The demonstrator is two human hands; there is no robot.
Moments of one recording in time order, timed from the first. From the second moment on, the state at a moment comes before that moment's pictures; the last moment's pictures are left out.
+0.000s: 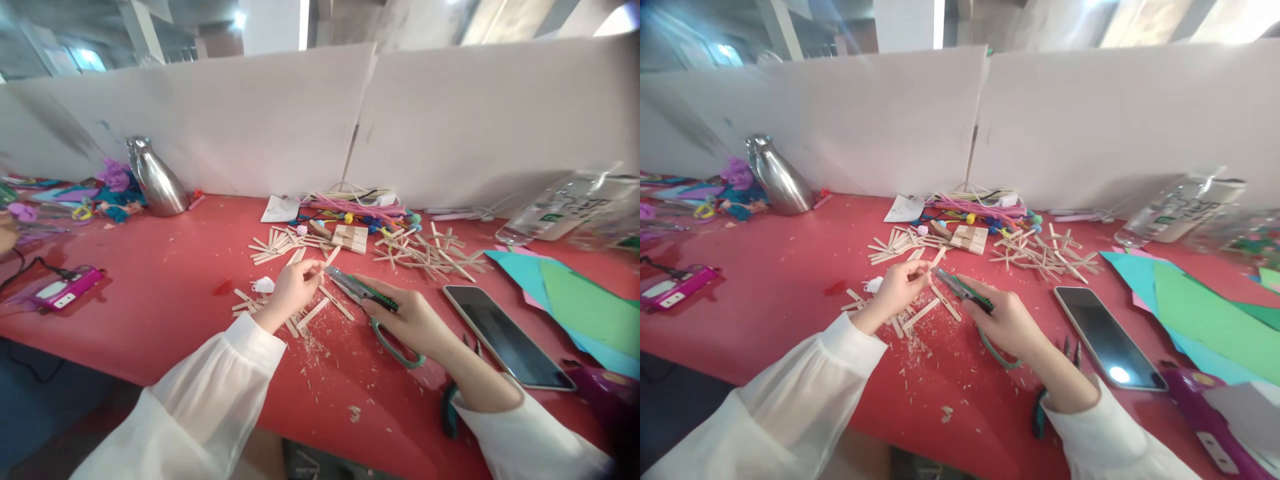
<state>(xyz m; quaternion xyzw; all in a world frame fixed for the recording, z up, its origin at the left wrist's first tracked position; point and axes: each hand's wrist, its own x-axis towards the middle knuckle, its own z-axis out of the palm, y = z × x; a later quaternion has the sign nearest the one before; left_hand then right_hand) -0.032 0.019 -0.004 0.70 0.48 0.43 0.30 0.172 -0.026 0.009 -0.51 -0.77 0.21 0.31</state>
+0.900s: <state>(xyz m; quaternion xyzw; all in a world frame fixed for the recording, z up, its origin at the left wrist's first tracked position) -0.046 0.041 -0.003 0.67 0.44 0.49 0.34 0.205 0.008 -0.018 -0.54 -0.68 -0.06 0.50</state>
